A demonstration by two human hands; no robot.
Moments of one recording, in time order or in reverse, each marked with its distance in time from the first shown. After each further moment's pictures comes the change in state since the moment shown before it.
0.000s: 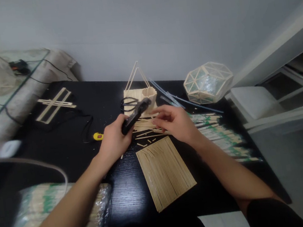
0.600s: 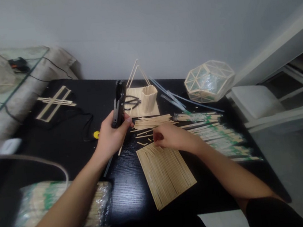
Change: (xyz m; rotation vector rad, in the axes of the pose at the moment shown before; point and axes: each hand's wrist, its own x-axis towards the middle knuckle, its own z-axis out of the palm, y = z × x) left_hand 0.005 0.006 -0.003 -0.573 0.088 -0.160; right_hand -0.005 0.005 0.006 -0.813 -0.478 0.108
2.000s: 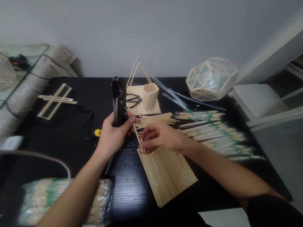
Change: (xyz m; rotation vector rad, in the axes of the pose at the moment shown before) left_hand -0.003 0.003 0.003 -0.286 -0.077 -0.070; right_hand 0.008 -0.015 0.030 1.261 -0.166 0.055
